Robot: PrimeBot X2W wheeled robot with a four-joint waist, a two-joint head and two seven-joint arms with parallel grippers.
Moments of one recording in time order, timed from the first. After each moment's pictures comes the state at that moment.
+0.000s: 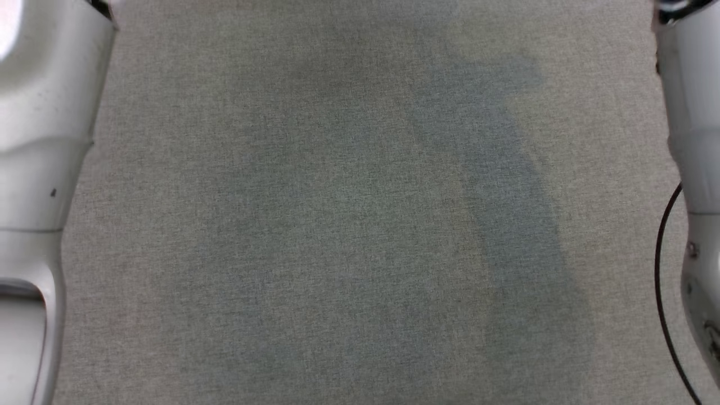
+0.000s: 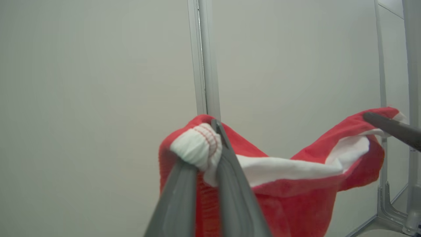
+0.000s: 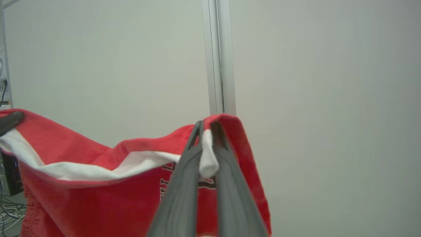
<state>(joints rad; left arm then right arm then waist) -1.44 0.26 -0.55 0.66 -0.55 -0.13 -0.26 -1.39 -0.15 0.19 0.68 0.42 0.13 -0.26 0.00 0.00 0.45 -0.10</state>
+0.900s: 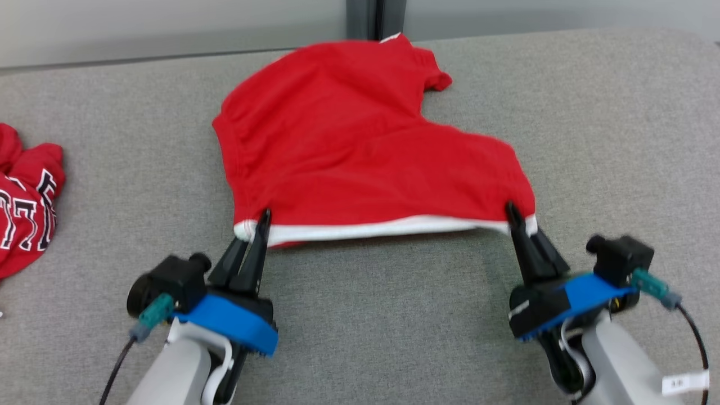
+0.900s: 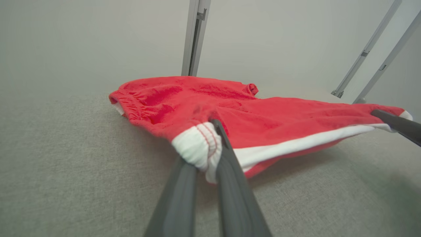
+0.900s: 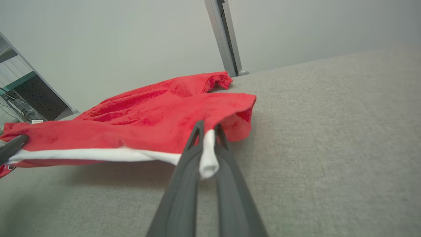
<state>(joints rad) -0.34 0.22 -0.42 0.37 -0.46 -0.13 -0.26 -0.40 -0.16 0.27 0.45 0.52 0.13 -0.26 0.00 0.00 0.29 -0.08</state>
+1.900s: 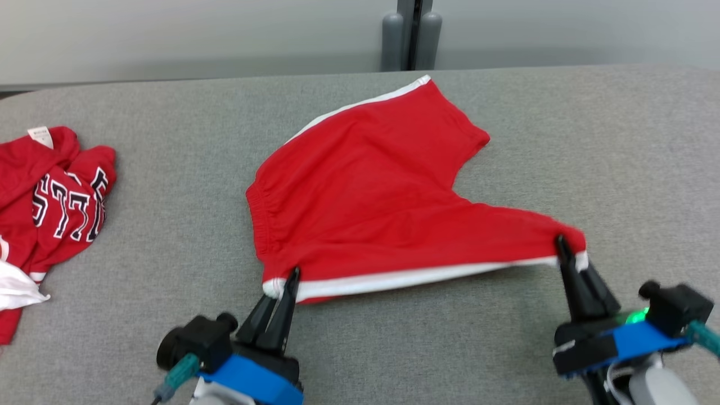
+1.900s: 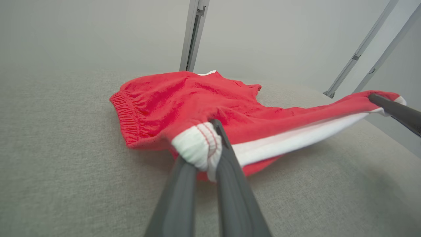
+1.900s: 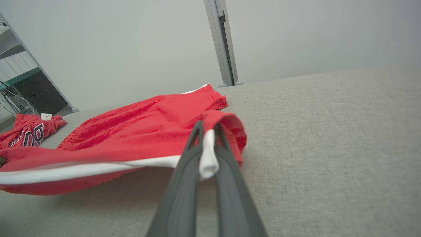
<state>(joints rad) -0.10 0.19 -0.43 0.24 -0.43 -0.13 -0.26 -0.10 -0.17 0.13 0.20 0.42 0.13 -0.25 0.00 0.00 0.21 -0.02</state>
